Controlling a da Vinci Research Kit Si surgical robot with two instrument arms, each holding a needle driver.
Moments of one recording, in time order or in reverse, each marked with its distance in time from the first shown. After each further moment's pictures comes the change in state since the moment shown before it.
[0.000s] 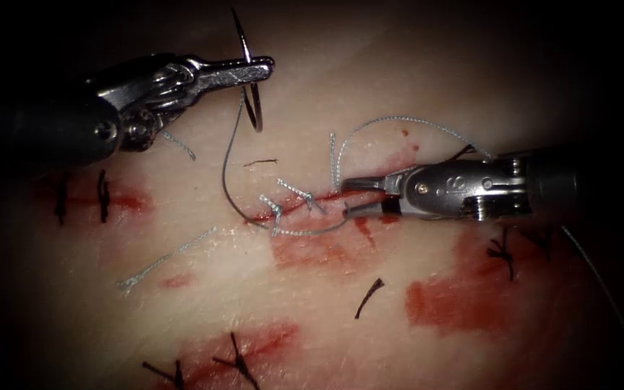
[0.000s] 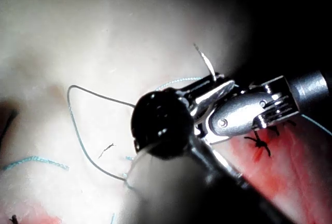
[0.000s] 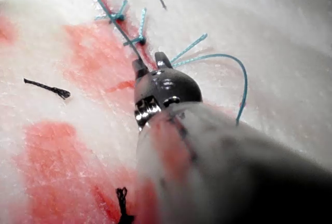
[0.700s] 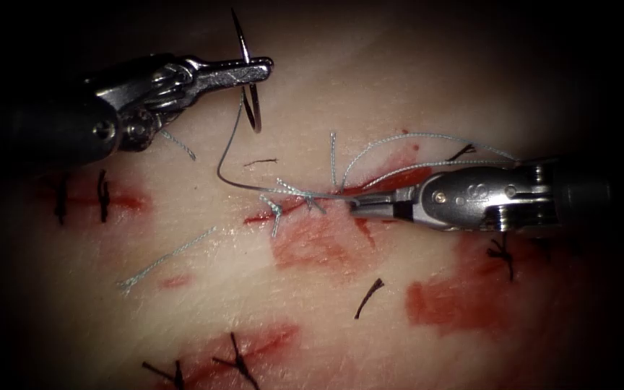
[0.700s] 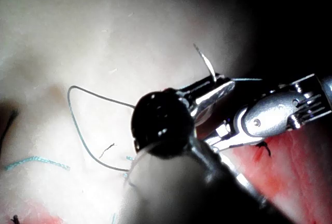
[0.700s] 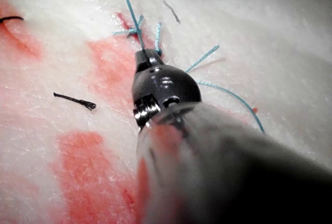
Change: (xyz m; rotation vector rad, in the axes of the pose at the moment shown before) right arm 0.006 -0.001 -0.005 0.005 0.101 0.141; left arm 0.000 0.000 0.000 -0.005 -0.005 -0.006
